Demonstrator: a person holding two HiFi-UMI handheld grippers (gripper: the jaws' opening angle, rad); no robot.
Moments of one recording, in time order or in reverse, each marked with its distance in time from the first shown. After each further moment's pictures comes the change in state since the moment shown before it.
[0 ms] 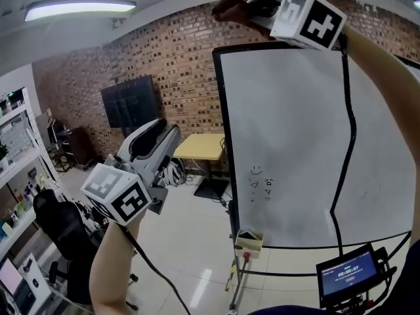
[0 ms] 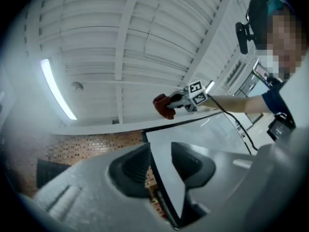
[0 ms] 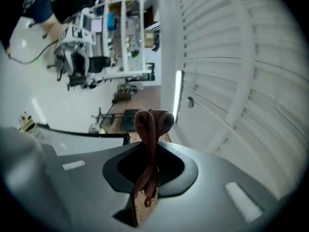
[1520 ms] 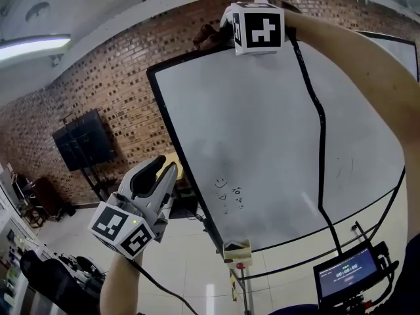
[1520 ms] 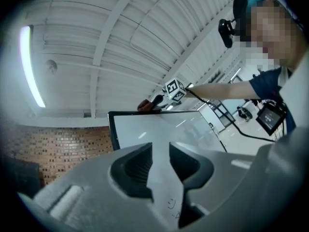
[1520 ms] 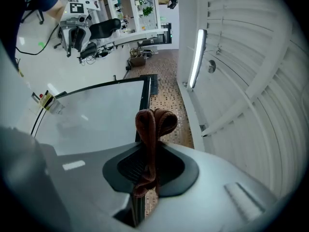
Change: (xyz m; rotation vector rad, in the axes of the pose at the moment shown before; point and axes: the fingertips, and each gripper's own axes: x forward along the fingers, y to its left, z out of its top) left arm 0.079 -0.068 -0.060 -0.005 0.013 -0.285; right arm -0.005 0.040 -0.169 -0.083 0.464 0.207
